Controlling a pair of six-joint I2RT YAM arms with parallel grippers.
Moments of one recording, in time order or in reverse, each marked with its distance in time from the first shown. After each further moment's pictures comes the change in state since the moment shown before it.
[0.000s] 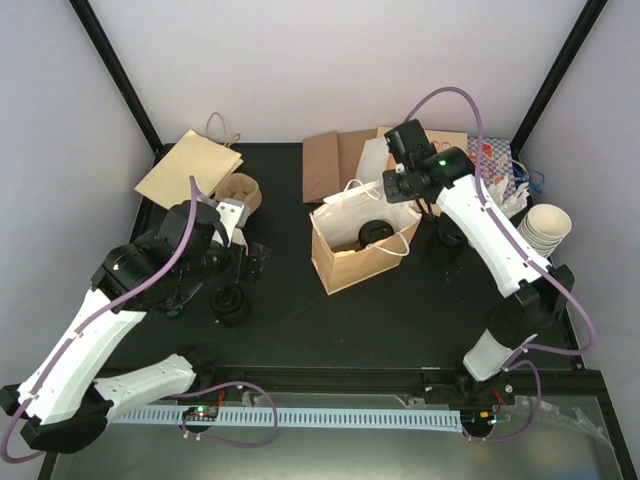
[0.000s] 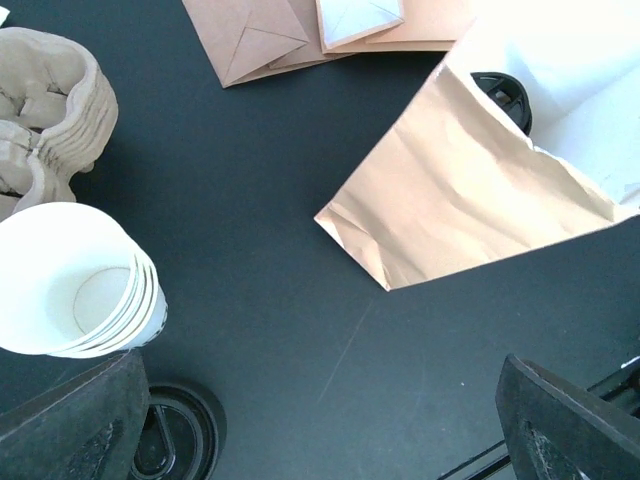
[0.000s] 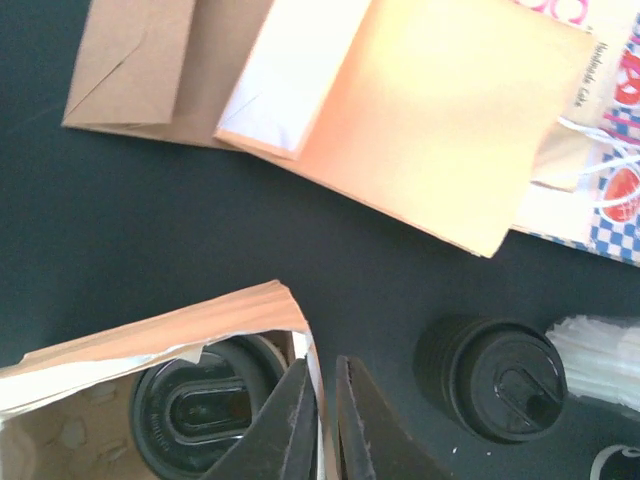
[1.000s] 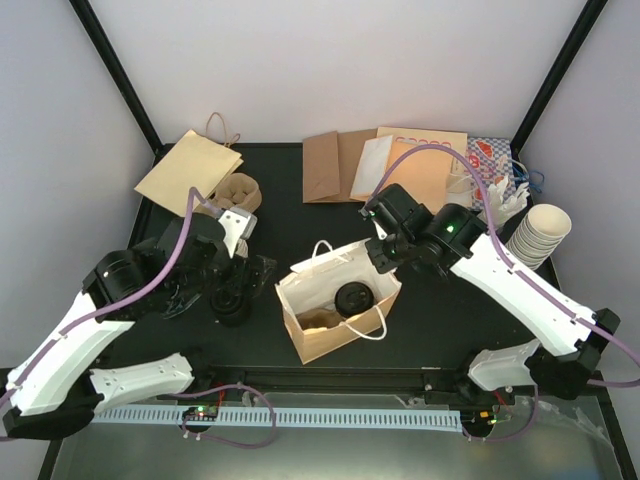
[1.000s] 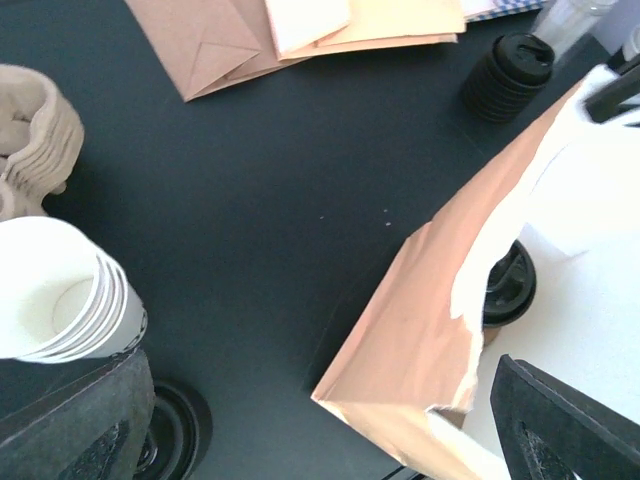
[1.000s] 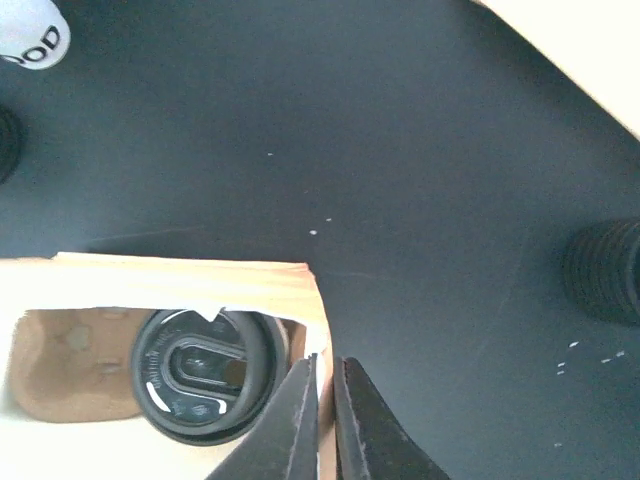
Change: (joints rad) left arm -0.220 0.009 0.075 -0.052 -0.101 -0.062; right arm 0.349 -0.306 -0.254 -0.131 -0.105 0.048
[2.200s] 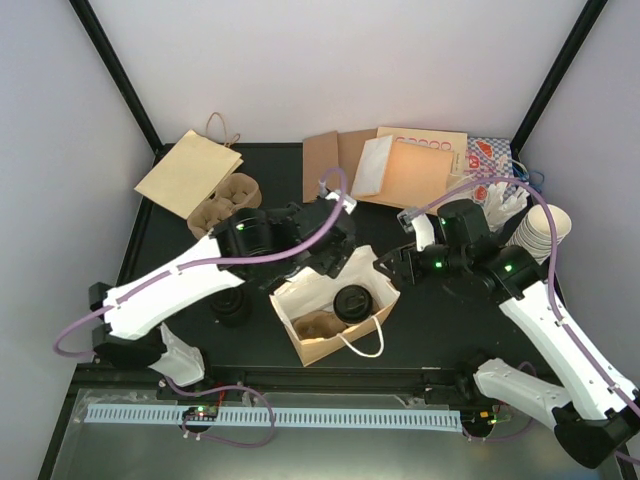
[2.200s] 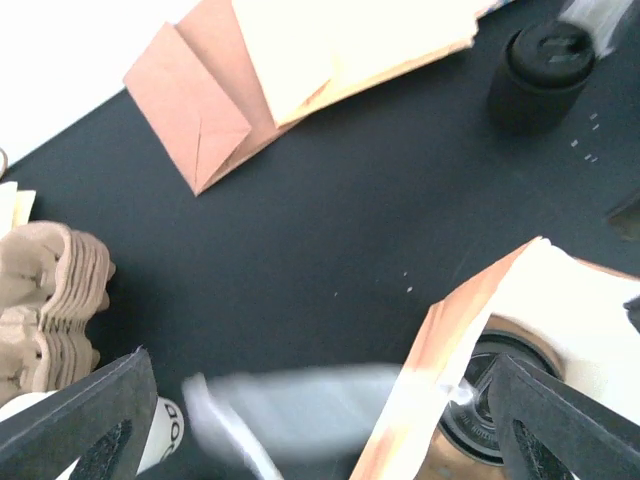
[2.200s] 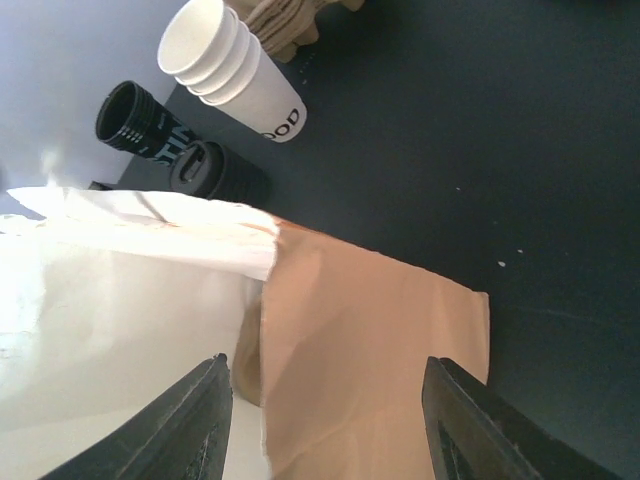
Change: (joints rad) left arm -0.293 0.592 0.439 -0.077 -0.370 0.005; right arm -0.308 -0.372 -0.407 0.357 -0.628 -0.003
